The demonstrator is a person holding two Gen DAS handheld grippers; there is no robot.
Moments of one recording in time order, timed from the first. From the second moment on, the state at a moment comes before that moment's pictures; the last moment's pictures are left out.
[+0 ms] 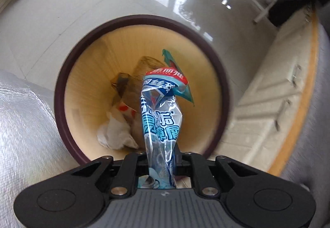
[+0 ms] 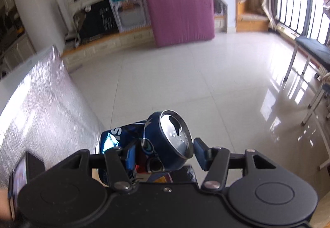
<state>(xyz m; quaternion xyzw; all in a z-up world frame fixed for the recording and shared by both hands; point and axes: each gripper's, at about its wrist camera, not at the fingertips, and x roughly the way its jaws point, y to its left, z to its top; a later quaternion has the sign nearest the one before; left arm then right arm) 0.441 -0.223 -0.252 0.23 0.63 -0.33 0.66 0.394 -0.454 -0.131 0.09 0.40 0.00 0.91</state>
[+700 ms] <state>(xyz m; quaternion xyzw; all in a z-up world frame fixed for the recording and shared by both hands) 0.495 -0.224 -0.309 0.20 0.64 -0.27 0.69 0.419 -0.380 -0.239 -0.06 0.53 0.12 0.84</state>
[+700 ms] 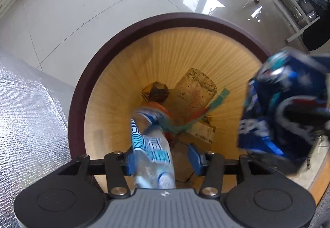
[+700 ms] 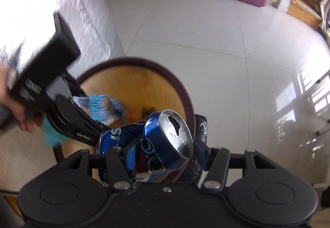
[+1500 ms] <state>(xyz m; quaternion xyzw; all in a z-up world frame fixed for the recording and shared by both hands) 0.501 -0.237 -0.326 0.24 0.61 -0.28 0.70 0.455 -0.331 -0.281 -0.19 0.56 0.20 0.78</state>
